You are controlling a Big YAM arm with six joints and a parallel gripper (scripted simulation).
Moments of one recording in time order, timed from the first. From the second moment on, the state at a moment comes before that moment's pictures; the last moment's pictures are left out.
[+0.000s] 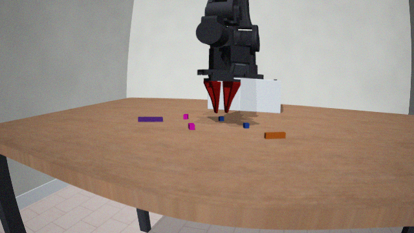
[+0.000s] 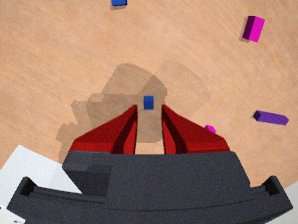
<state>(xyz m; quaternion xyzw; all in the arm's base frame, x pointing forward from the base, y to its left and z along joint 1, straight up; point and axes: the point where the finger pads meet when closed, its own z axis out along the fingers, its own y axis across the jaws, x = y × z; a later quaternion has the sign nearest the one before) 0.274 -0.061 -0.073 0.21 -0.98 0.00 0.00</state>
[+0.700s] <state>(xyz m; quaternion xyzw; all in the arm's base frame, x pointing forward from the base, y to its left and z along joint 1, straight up) 0.269 -0.062 -0.074 0.21 -0.98 0.00 0.00</state>
